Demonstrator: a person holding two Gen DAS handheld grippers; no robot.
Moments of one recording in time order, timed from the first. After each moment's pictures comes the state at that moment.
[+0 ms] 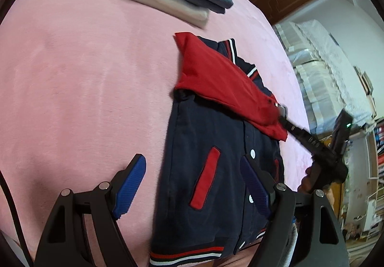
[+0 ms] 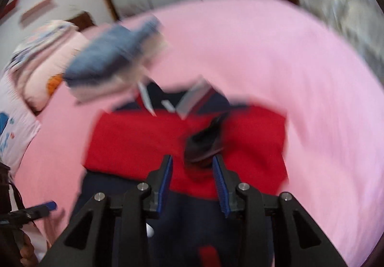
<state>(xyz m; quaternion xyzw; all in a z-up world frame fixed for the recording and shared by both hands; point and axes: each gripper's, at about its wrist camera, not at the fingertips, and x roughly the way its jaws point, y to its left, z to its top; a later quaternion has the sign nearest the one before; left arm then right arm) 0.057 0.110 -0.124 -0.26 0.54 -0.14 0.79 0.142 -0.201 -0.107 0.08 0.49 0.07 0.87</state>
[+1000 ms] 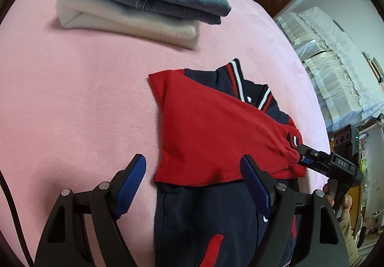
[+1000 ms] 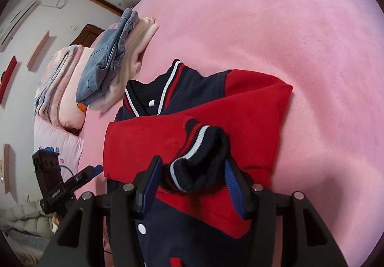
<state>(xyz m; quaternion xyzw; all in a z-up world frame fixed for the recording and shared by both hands) 0.170 0.075 -0.136 -0.20 0.54 -0.13 0.81 0.203 -0.271 -0.154 0.26 0.56 0.20 0.77</state>
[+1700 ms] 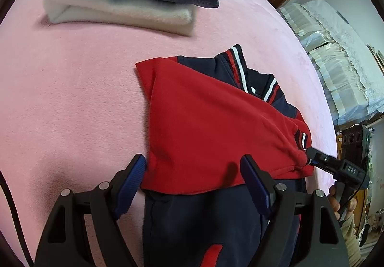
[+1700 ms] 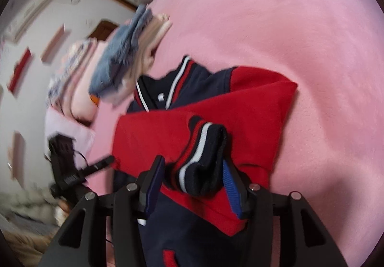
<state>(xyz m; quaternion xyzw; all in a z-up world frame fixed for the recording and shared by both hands) 0.178 0.056 -0.149 -0.18 0.56 -0.13 0.80 0.197 -0.274 -0.159 0.24 0.55 0.24 0.77</state>
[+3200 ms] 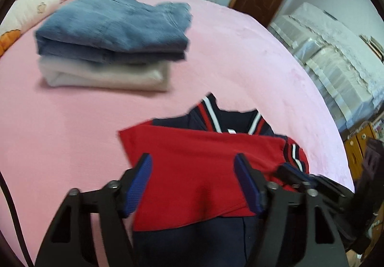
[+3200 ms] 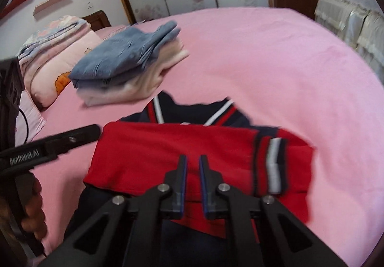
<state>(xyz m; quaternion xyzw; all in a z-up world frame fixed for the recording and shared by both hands) 0.187 0.020 -0.100 -0.12 0.47 -0.11 0.87 0.177 -0.160 -0.104 0.05 0.44 0.12 0.89</state>
